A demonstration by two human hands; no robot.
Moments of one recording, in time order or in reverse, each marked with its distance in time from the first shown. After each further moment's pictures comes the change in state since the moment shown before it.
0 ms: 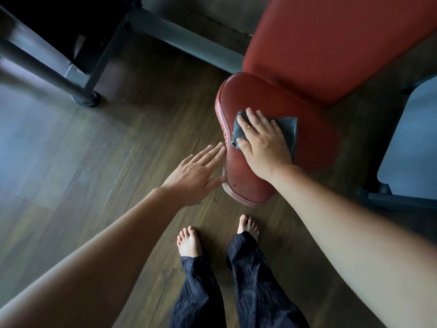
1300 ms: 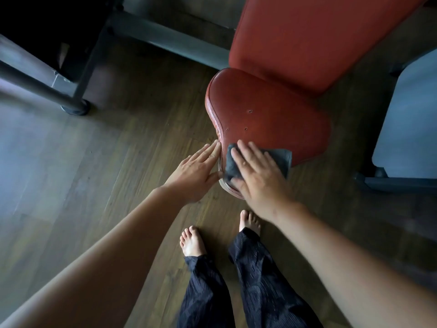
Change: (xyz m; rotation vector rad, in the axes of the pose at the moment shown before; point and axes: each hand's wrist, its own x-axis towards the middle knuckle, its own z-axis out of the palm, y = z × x) left_hand 0.009 0.009 -0.001 -0.078 -0.026 -0.027; right_hand -0.092 -0.022 0.000 0.057 -0.124 -0.017
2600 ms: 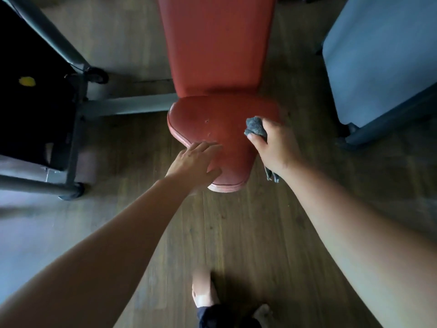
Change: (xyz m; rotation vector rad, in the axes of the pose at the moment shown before) left_hand 0.014 0.065 -0.046 0.340 0.075 0.292; right_hand -0.037 0.026 -0.044 0.465 0.642 0.534
